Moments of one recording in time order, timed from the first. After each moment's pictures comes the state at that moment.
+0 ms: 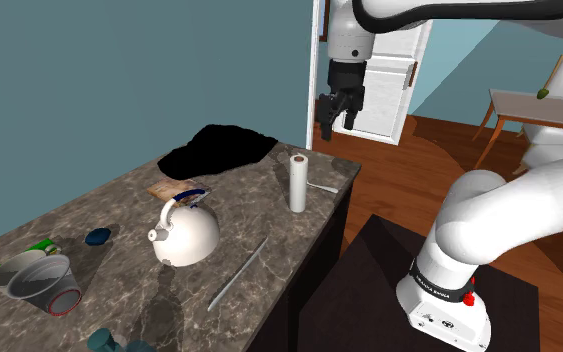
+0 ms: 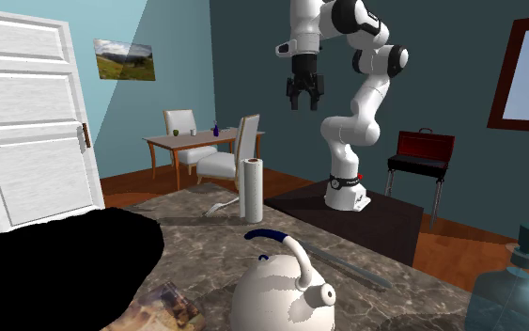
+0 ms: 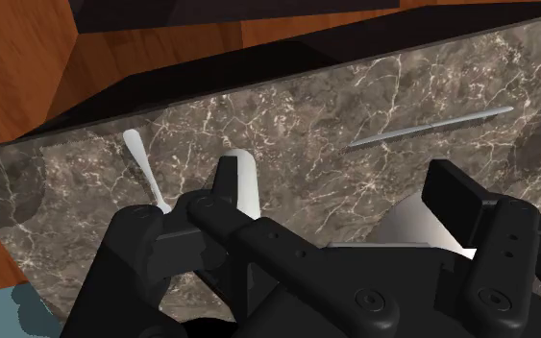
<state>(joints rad) -0.01 -0.78 0.06 -2.35 0.08 1.57 0.13</state>
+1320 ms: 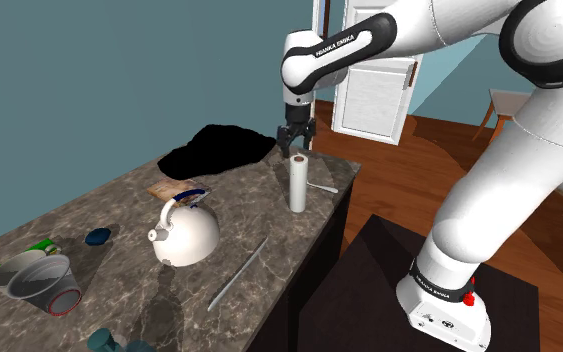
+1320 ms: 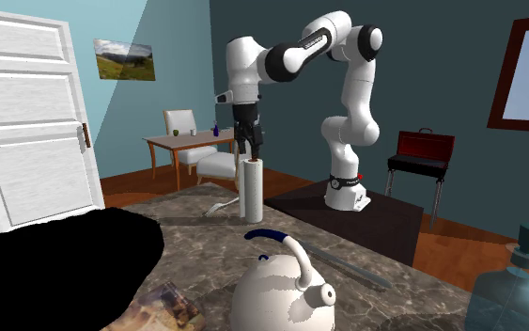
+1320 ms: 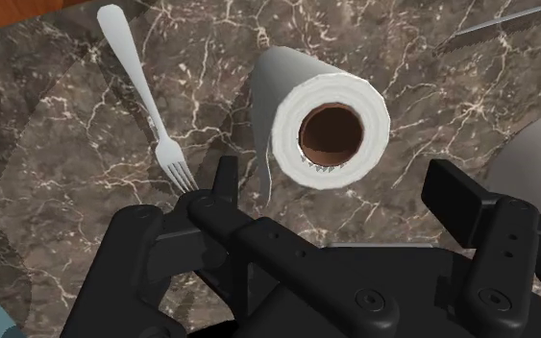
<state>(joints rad) -0.07 -0.19 -0.03 -2.22 0.06 2.00 0.03</state>
